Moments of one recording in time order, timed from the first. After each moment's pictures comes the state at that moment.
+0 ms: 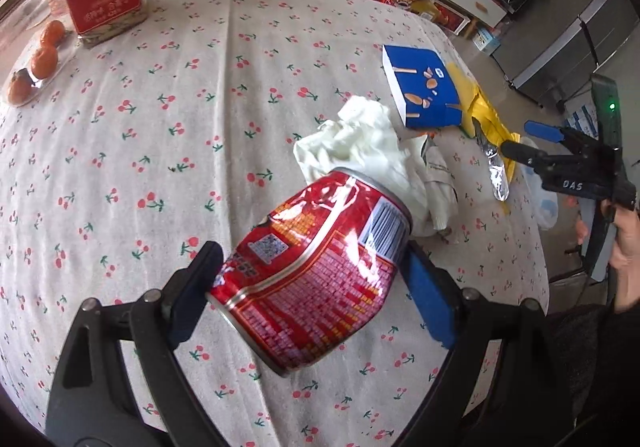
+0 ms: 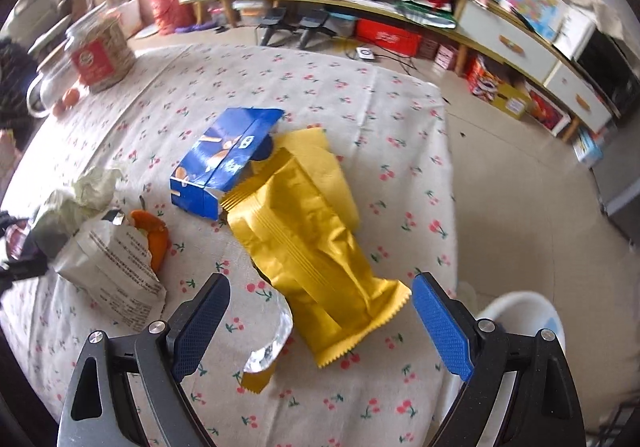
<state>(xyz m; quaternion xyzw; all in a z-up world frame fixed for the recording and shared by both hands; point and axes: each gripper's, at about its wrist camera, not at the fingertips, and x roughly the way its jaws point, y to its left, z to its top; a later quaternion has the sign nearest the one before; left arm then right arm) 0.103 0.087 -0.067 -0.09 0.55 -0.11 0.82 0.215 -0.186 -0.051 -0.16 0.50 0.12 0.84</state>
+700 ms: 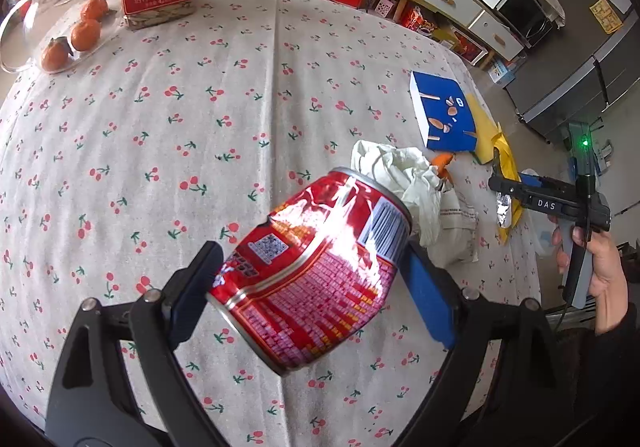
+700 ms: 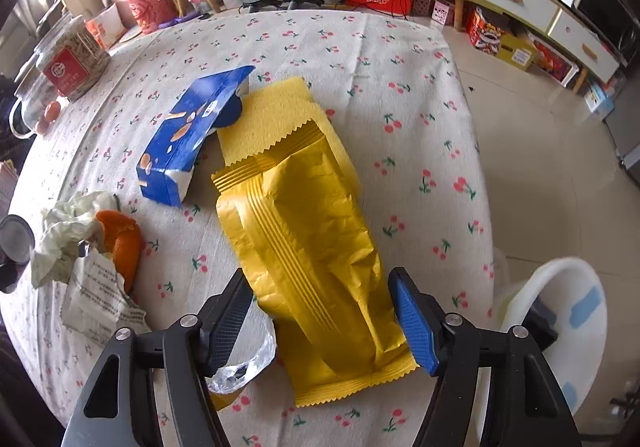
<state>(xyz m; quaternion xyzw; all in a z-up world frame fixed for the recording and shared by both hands) 0.103 0.099 -0.062 -0.13 0.53 -0.08 0.83 0.238 -0.208 -0.088 -0.08 0.55 0.11 0.82</state>
